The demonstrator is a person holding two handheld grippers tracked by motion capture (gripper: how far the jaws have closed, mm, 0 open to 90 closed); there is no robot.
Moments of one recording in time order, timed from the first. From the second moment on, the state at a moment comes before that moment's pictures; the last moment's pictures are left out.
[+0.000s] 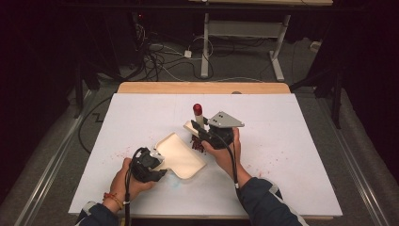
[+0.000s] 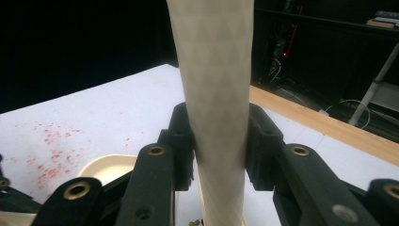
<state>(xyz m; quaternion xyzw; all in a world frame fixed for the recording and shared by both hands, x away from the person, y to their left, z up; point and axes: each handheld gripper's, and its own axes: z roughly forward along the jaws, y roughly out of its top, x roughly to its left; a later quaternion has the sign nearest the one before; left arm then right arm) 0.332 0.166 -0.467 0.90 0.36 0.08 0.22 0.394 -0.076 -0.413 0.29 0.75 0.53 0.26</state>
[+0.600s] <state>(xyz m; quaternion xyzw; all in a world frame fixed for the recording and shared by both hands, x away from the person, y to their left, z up) 0.342 0.154 -0.468 0.90 0.36 0.08 0.22 0.368 -0.063 -0.413 0.29 0.75 0.54 0.25</state>
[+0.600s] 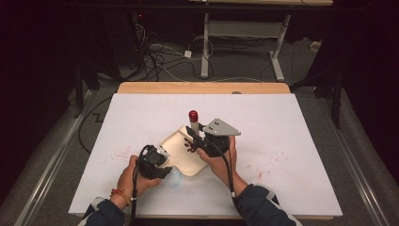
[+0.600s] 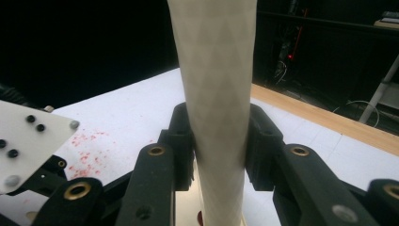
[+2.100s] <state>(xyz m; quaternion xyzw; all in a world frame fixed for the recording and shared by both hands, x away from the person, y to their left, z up) 0.322 0.183 -0.466 0.91 0.35 0.08 0.21 0.353 -0.112 -0.378 0.30 0.71 0.58 0.28</state>
